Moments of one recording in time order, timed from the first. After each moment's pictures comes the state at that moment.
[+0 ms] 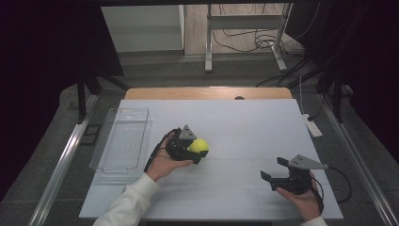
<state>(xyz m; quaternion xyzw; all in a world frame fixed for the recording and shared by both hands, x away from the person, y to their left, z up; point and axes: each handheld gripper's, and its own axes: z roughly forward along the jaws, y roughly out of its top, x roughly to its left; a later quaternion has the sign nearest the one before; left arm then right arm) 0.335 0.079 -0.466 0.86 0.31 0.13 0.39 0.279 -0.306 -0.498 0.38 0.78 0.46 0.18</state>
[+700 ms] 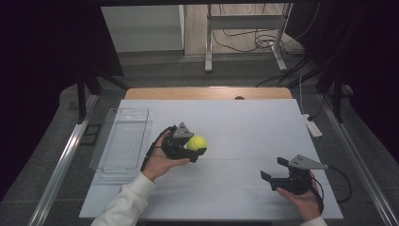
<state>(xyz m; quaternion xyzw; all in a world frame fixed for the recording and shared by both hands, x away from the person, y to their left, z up) 0.328 0.089 -0.450 0.85 0.31 0.14 0.41 0.279 -0.306 -0.498 0.38 0.78 0.46 0.18</state>
